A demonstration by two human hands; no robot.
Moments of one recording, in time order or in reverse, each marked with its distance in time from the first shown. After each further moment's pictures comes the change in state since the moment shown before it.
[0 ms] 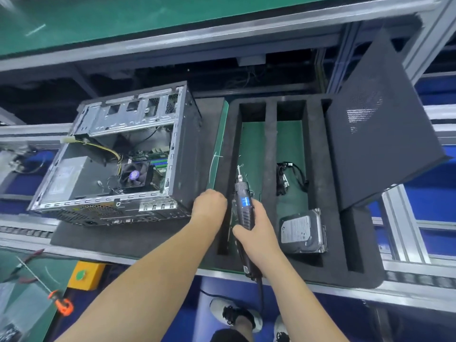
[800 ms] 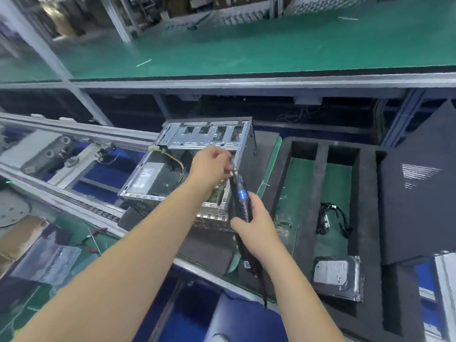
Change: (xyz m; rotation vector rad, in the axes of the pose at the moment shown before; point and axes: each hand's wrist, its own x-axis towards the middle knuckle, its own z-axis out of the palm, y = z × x) left_hand -0.062 -0.150 -0.126 -1.711 0.456 -0.473; right_hand -0.008 -0.112 0.059 -0.067 -0.308 -0.197
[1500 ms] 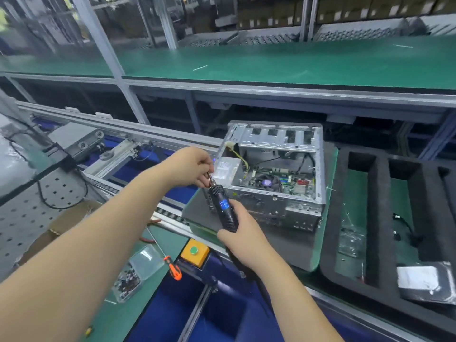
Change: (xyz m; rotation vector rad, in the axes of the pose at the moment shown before) left_hand 0.002 -0.067 -0.313 0.549 -0.276 0.152; right_hand -0.031 -0.040 0.257 -0.239 -0.177 -0.102
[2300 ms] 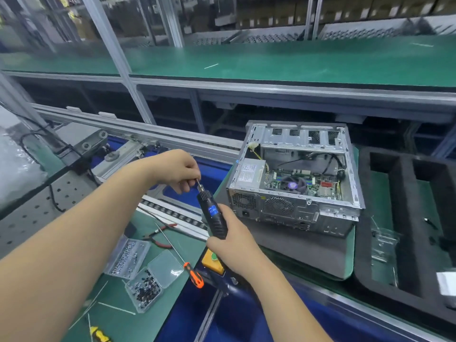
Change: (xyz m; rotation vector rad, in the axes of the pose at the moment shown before) left_hand 0.013 -0.097 -0.077 0.068 -0.169 -0.051; right_hand 0.038 -0.020 0.093 -0.029 -0.039 -0.007
